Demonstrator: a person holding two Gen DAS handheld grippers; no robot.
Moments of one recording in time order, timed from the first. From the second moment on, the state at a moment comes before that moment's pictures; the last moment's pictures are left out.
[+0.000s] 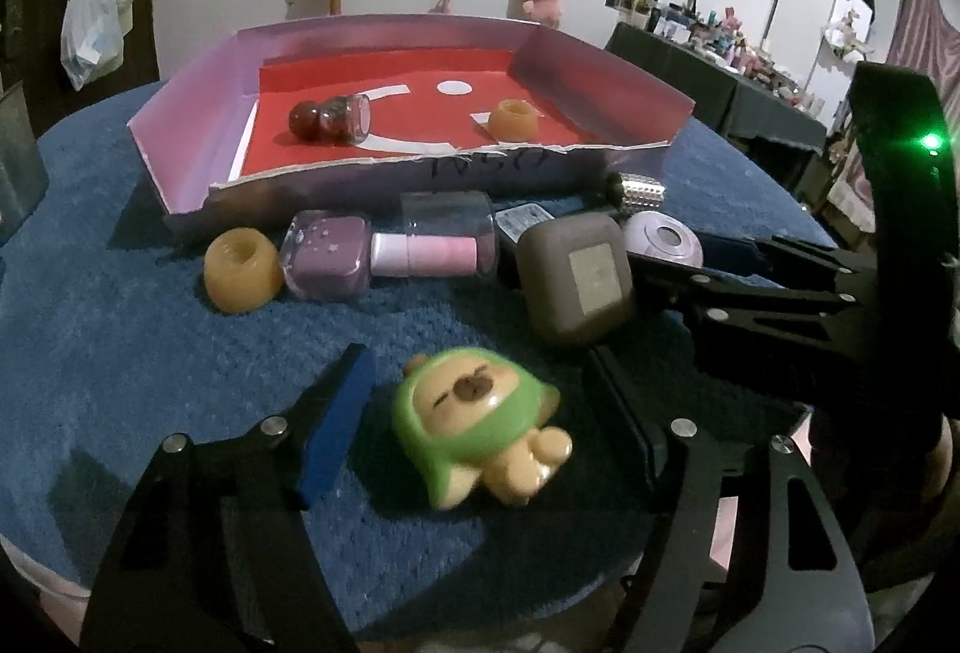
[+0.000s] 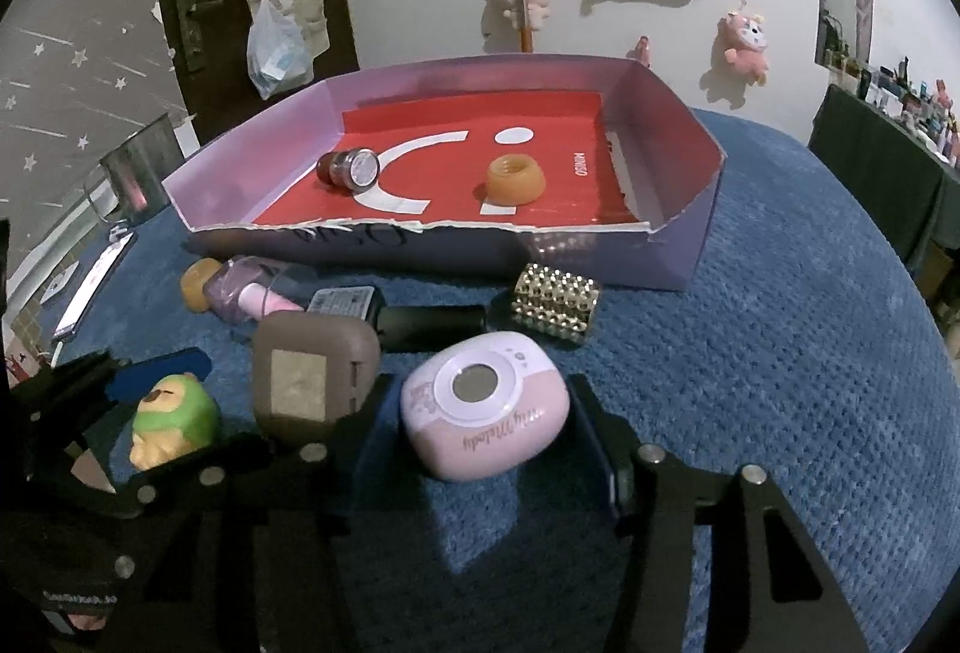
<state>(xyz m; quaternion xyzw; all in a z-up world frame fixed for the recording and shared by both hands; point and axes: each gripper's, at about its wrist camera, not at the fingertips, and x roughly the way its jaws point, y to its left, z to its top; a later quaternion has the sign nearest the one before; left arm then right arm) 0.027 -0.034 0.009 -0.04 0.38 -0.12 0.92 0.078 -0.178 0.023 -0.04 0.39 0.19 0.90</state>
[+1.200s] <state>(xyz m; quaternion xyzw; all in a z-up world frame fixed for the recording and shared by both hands) 0.027 -0.010 0.056 -0.02 0.31 -0.11 0.95 0.060 -0.176 0.069 -0.01 0.35 0.23 0.91</state>
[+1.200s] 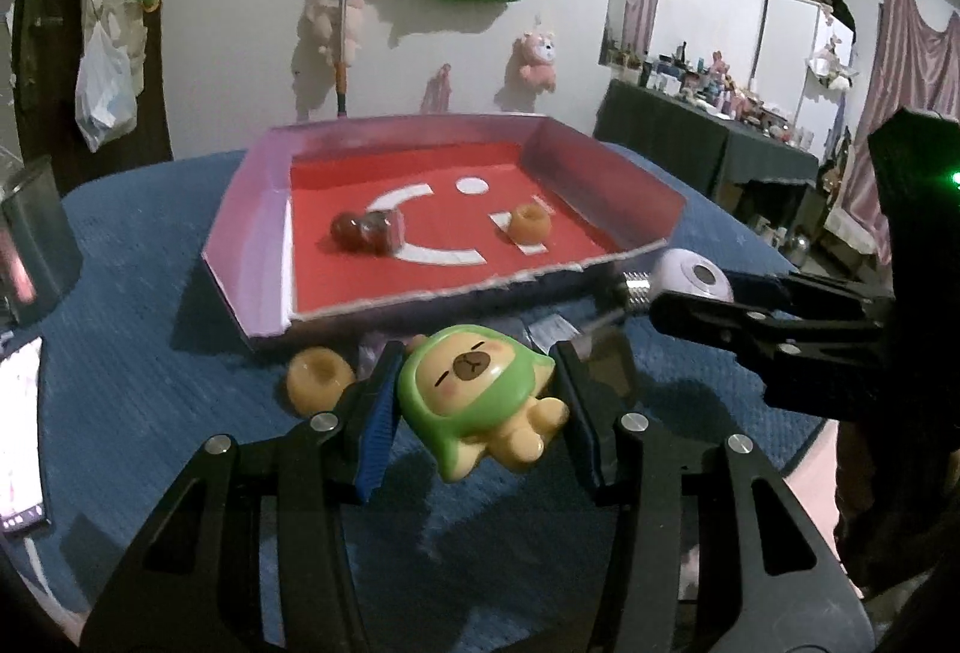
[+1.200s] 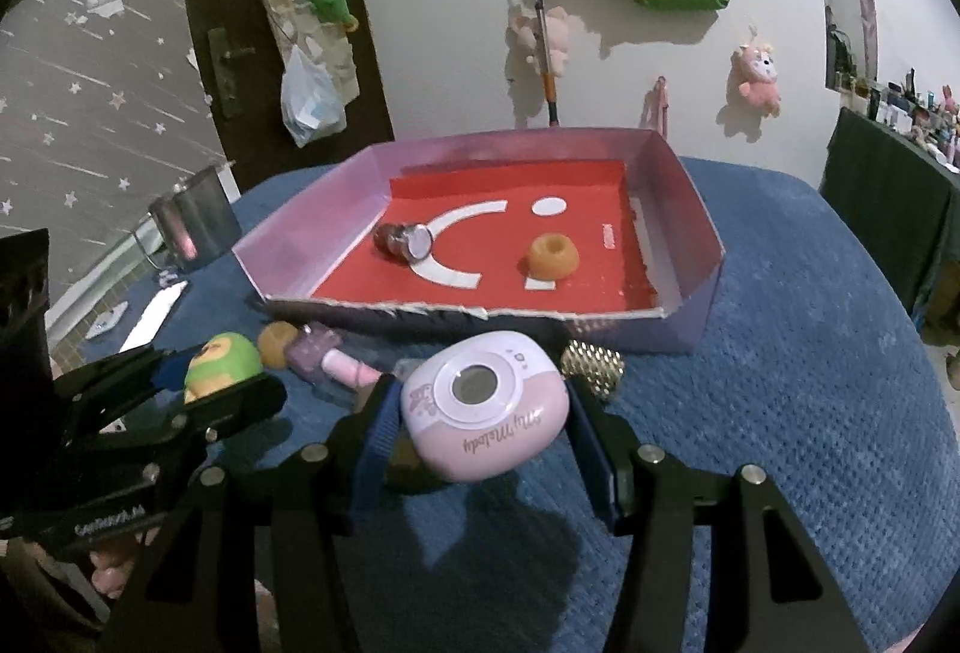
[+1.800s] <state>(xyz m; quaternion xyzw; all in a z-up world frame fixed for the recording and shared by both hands) 0.058 -0.005 0.095 -0.01 0.26 -0.10 0.96 0.073 -0.171 0.104 0.01 0.31 0.25 0.92</state>
